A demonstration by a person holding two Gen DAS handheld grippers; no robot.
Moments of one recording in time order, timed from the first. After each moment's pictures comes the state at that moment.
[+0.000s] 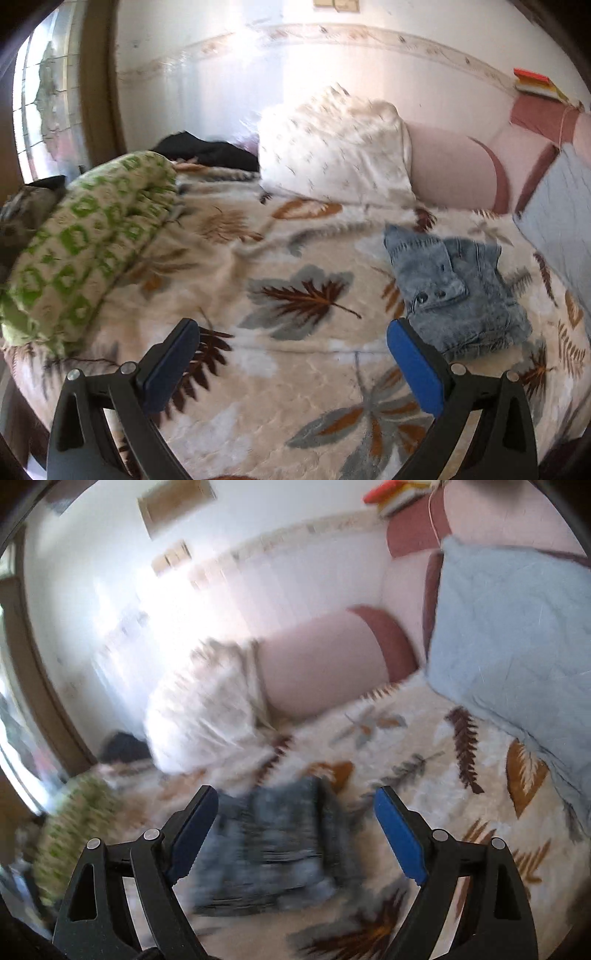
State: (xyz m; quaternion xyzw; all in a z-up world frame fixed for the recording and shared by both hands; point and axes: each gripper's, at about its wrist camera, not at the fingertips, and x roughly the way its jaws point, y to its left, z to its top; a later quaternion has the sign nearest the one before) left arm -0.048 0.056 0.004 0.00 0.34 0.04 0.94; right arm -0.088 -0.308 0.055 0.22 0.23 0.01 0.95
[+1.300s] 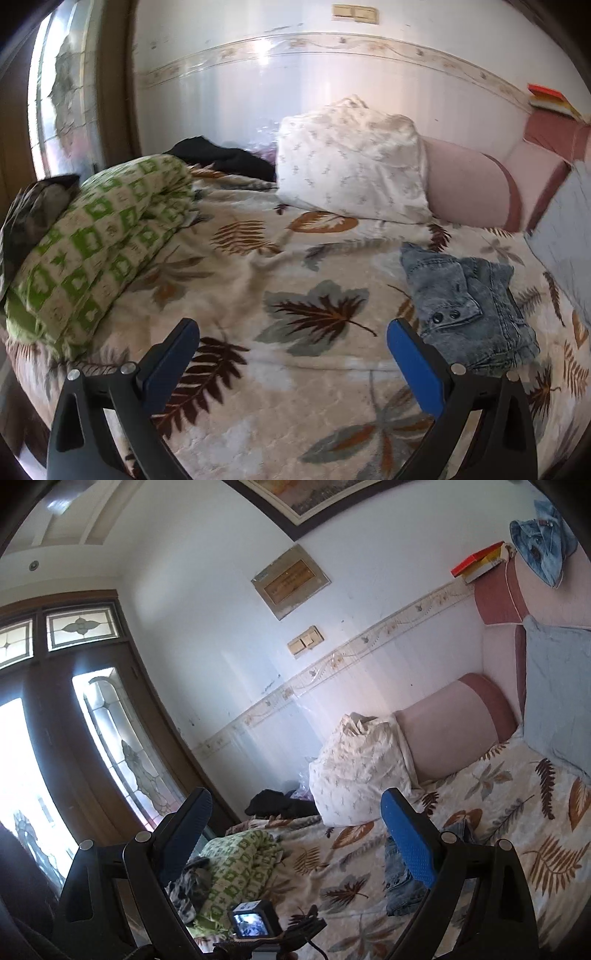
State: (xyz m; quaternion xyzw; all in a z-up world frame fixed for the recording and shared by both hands) left arm -0.040 0.061 -0.003 0.00 0.33 0.06 0.94; right arm -0.205 -0.233 0.218 0.27 0.11 0.18 0.94
